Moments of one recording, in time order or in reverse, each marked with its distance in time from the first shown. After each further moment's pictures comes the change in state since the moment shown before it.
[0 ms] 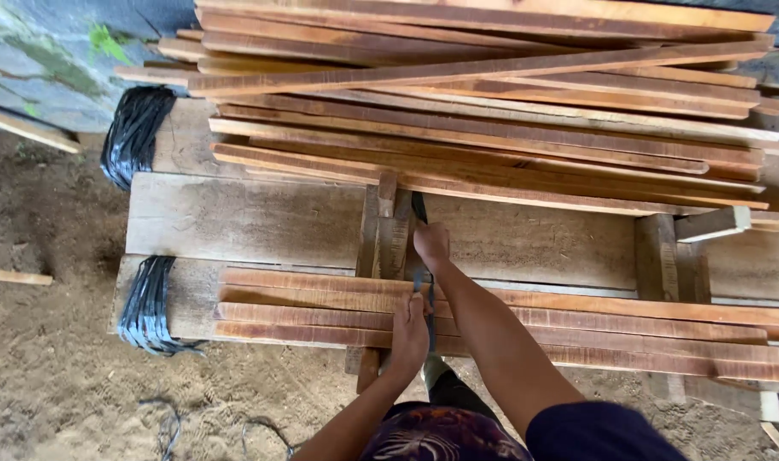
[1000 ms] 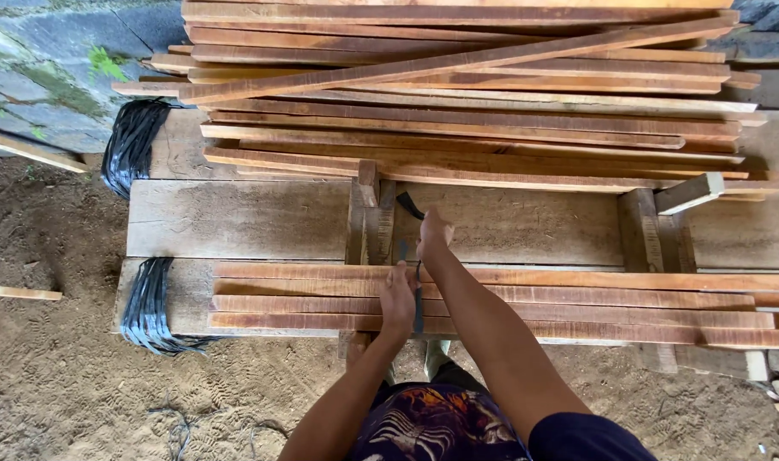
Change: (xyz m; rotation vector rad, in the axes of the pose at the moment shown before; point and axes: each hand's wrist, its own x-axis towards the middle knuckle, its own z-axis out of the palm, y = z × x) left_hand 0.036 -0.014 0.013 -0.087 0.159 -0.117; right_hand -0.040 -0.027 -0.072 1.387 0.236 0.936
